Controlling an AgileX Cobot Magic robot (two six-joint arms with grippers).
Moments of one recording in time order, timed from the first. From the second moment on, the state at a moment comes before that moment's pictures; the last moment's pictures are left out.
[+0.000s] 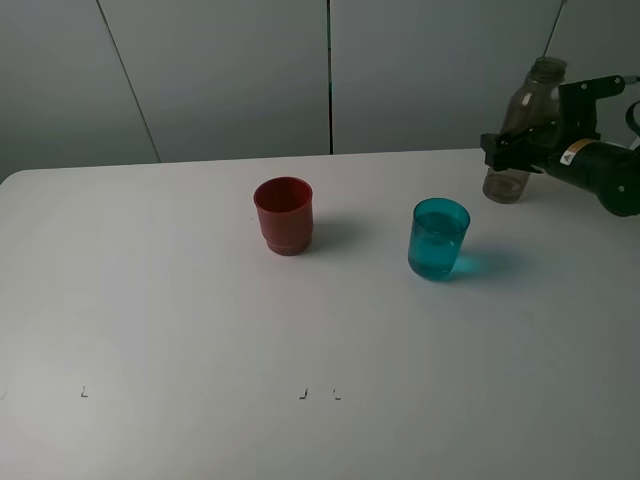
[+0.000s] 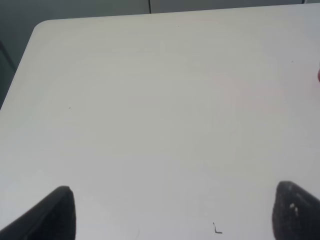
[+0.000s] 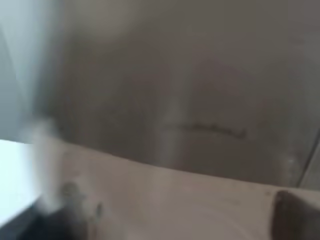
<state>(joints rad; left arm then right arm) 0.00 0.00 -0.51 0.02 1.09 0.01 -0.14 2.19 -1.02 -0.46 -0.80 0.20</state>
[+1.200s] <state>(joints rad) 0.00 0.00 -0.51 0.02 1.09 0.01 -0.14 1.94 -0.75 -0.48 -0.70 0.32</state>
